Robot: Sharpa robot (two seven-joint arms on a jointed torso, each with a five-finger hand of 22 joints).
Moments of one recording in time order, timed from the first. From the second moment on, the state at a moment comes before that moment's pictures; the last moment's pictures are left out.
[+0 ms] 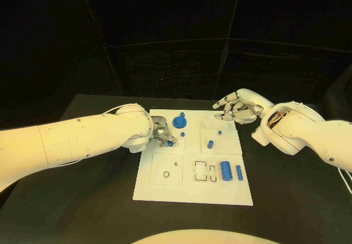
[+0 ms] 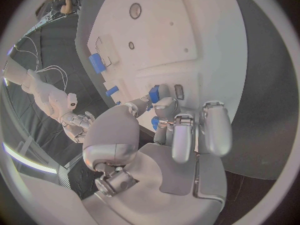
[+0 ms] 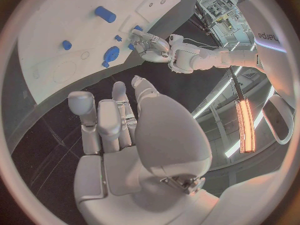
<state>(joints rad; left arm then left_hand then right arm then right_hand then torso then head) 1.30 -0.64 -0.16 1.39 -1.04 0.07 -0.55 0.84 -0.04 0.59 0.09 0.05 0.95 0.03 0.69 0.49 1.31 -0.03 1.10 0.99 1.46 -0.08 1.57 1.31 0.08 1.42 0.02 1.39 1.27 1.24 -0.87 -0.02 1.55 -1.04 -0.32 0.04 1.43 -0.07 0.06 0.19 0.37 0.89 0.16 0.12 0.07 1.08 0.07 0.74 0.73 1.47 -0.01 1.17 1.06 0.12 1.18 0.10 1.22 0.88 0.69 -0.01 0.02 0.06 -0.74</state>
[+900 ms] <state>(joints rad) 1.30 -0.68 -0.12 1.43 -1.04 0.05 -0.55 0.79 -0.06 0.25 0.20 0.05 0.97 0.02 0.68 0.48 1.32 -0.04 1.10 0.99 1.46 -0.09 1.57 1.31 0.07 1.43 0.02 1.40 1.28 1.24 -0.87 -0.02 1.54 -1.04 -0.32 0.05 1.43 -0.07 0.05 0.20 0.37 0.88 0.16 0.12 0.07 1.08 0.07 0.74 0.73 1.46 -0.01 1.15 1.04 0.13 1.16 0.10 1.20 0.85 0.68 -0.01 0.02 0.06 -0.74</state>
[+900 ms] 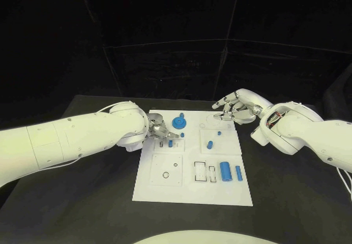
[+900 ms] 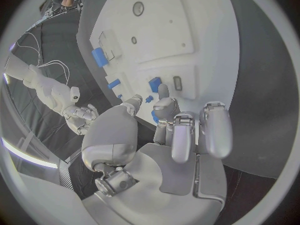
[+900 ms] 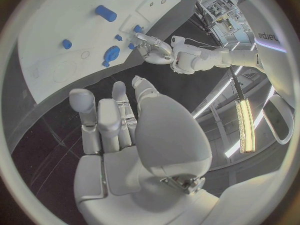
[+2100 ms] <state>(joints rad) 1.36 -0.52 -0.05 1.00 -1.02 0.30 -0.59 0.92 -0.01 0.11 0.20 0.05 0.91 0.05 0.64 0.46 1.26 -0.01 1.04 0.92 1.47 -0.08 1.57 1.31 0.07 1.40 0.03 1.34 1.22 1.24 -0.85 -0.02 1.51 -1.03 -0.32 0.05 1.43 -0.07 0.05 0.20 0.37 0.88 0.16 0.12 0.07 1.08 0.07 0.74 0.72 1.46 -0.01 1.15 1.04 0.13 1.17 0.10 1.20 0.85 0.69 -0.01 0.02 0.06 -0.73</state>
